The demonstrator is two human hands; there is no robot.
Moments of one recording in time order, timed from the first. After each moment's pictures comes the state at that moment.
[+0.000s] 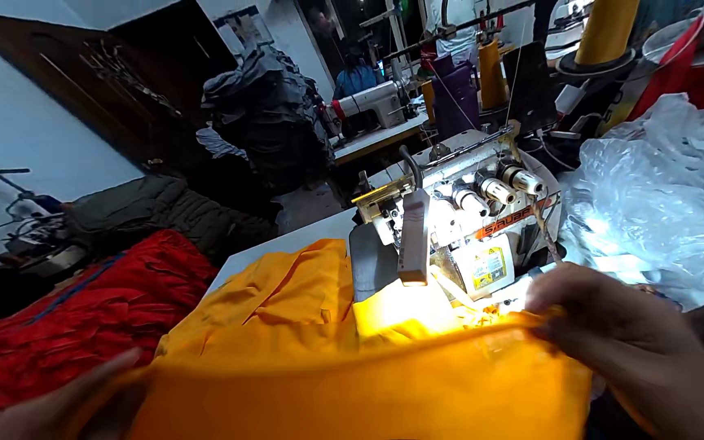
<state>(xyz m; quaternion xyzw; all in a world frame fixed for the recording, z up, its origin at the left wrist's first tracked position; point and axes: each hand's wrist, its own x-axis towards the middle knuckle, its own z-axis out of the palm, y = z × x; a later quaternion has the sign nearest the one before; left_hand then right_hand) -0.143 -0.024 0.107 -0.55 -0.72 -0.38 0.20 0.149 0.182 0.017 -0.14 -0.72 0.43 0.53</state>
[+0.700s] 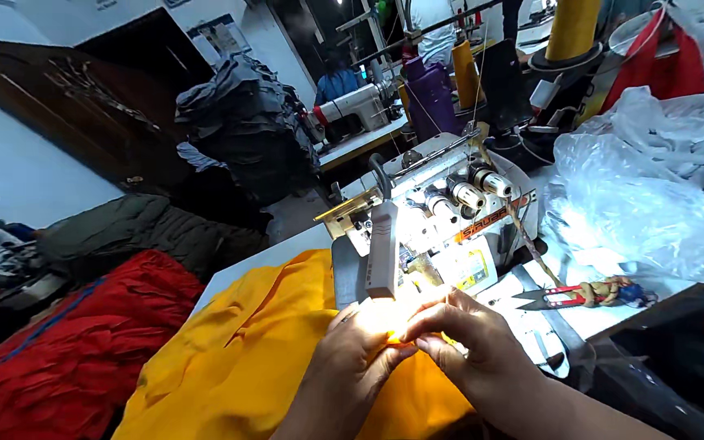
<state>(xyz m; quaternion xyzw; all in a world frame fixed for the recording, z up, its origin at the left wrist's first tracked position) -0.087 0.097 0.041 -0.75 -0.58 -0.32 0.05 0.079 0.175 0.000 -0.08 -0.73 0.37 0.56</state>
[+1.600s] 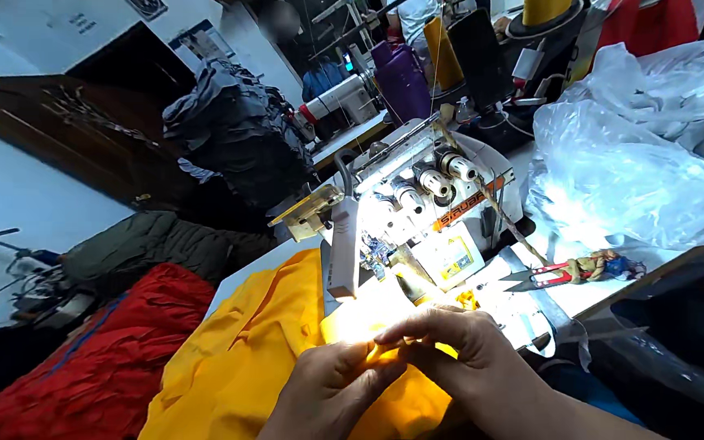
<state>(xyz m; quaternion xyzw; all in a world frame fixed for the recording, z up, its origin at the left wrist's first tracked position) -0.055 0.076 0.078 -0.64 -0.67 -0.29 -0.22 0.097 0.159 0.002 -0.08 -0.66 0.52 0.54</state>
